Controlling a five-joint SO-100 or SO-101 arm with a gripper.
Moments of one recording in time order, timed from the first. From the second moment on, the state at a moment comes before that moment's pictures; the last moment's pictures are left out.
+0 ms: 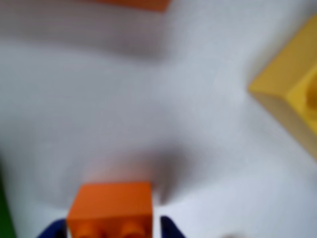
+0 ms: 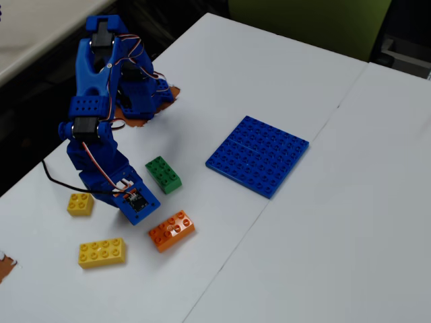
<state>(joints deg) 56.0 69.7 81.6 66.4 -136.7</state>
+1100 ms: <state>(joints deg) 47.7 77.4 55.8 95.4 -130.3</state>
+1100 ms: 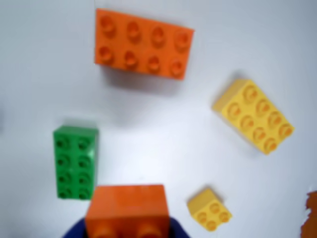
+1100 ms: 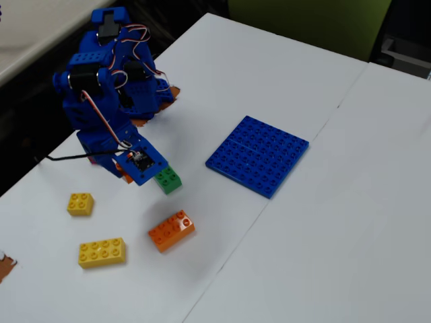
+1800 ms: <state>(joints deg) 18.7 80.9 47.5 98.7 -101.9</state>
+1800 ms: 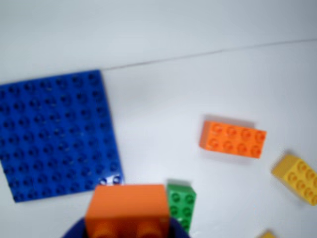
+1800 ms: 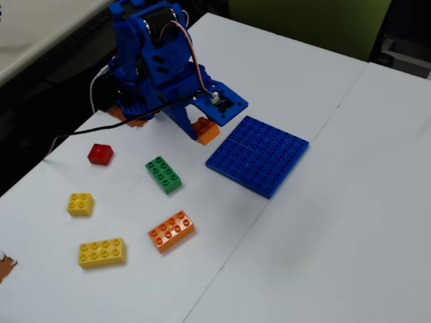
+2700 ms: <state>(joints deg) 2.4 66.2 39.5 98.7 -91.6</state>
